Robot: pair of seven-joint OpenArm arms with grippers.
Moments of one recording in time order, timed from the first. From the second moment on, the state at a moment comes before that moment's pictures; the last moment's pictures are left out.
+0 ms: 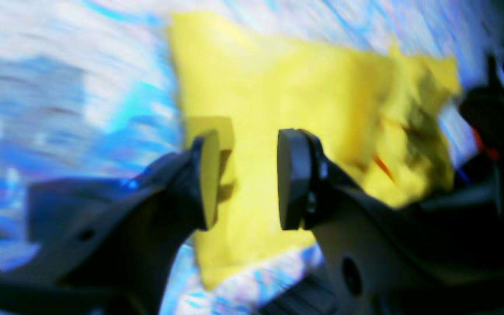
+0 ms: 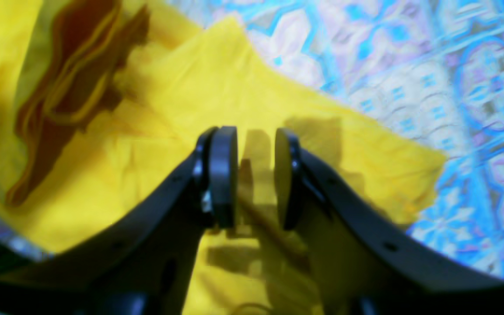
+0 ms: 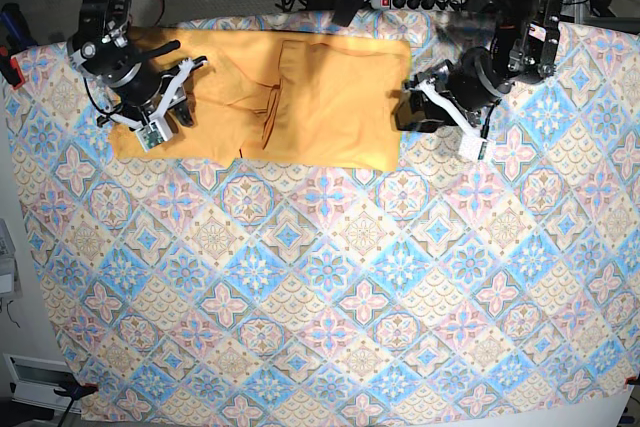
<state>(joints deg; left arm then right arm) 21.0 -20.7 1.8 100.7 -49.6 -11.8 41.9 -23.8 11.3 13.9 104.9 7.6 34.5 -37.4</state>
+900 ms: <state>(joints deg) 16.3 -20.2 7.2 88.9 -50.1 -12.3 42.0 -23.9 11.2 13.8 104.9 7.6 34.5 -37.4</state>
